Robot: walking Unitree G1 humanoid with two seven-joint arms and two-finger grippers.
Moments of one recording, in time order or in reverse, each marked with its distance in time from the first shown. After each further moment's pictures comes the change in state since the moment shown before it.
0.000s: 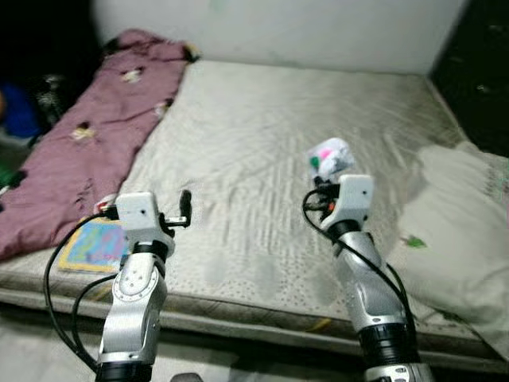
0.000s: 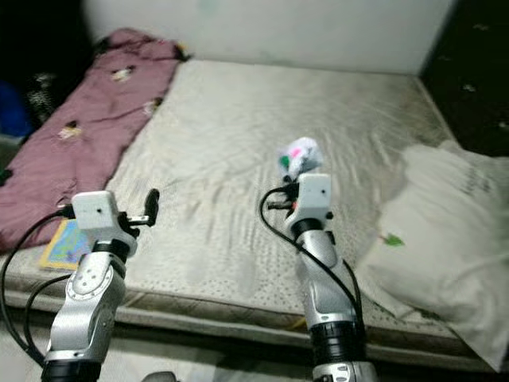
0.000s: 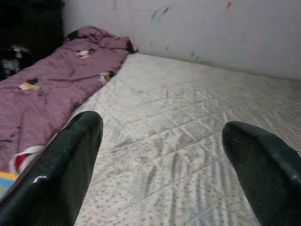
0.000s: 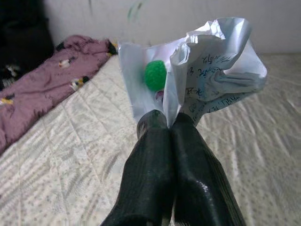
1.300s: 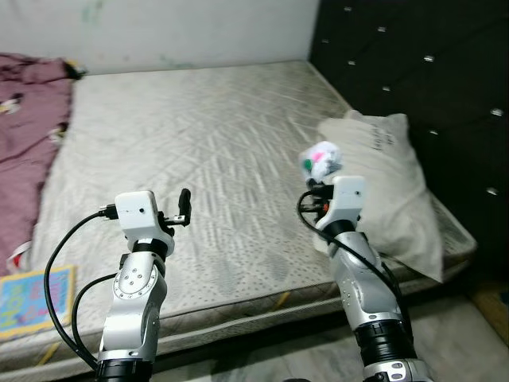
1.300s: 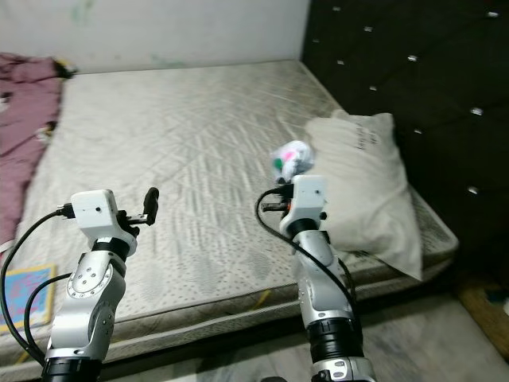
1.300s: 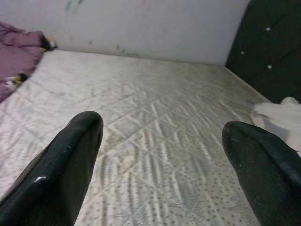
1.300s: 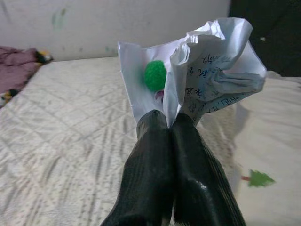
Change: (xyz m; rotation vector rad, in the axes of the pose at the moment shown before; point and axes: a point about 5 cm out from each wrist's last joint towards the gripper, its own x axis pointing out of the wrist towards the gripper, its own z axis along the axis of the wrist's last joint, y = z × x) left arm 0.002 0.002 0.000 -0.011 0.000 0.009; right arm 0.004 0.006 -0.002 0.009 0.007 0.035
